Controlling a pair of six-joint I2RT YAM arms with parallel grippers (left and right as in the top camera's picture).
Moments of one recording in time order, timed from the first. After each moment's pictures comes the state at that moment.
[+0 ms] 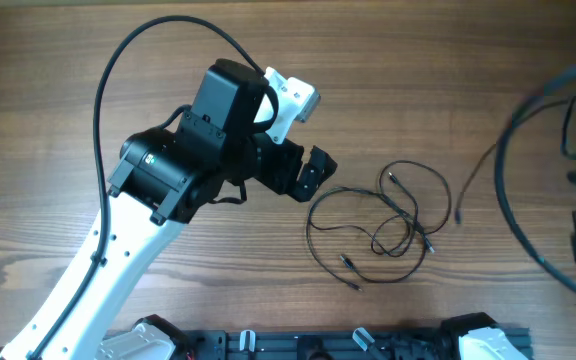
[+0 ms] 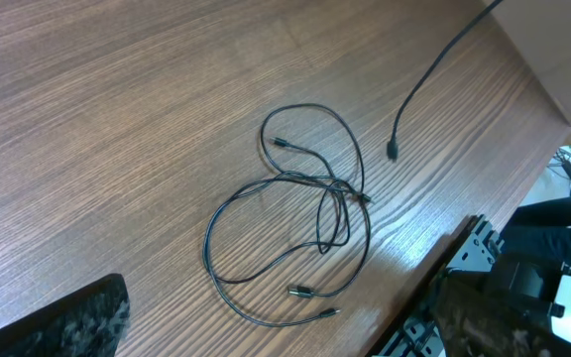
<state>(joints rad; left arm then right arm) -0.59 1.38 1.56 -1.05 0.34 -0.12 0.18 1.14 1.69 -0.24 0.62 0.09</state>
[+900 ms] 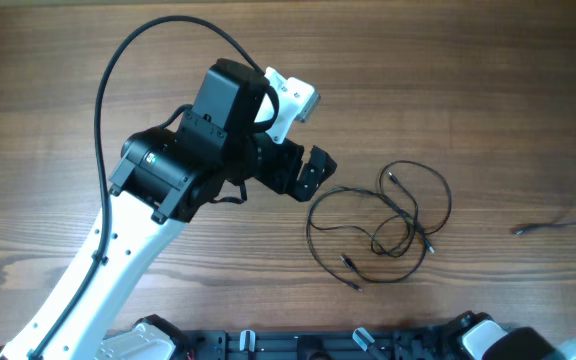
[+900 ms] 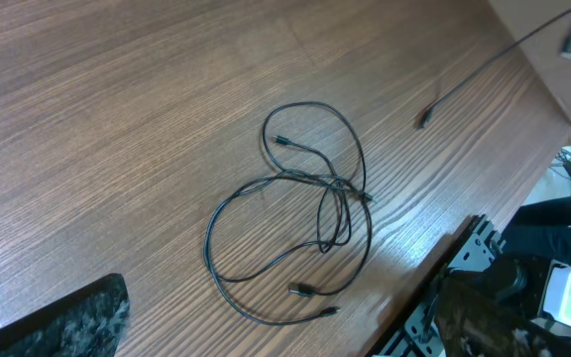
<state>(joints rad) -0.59 1.38 1.56 -1.05 0.34 -0.12 -0.97 1.34 1.69 -0.73 -0.08 0.40</state>
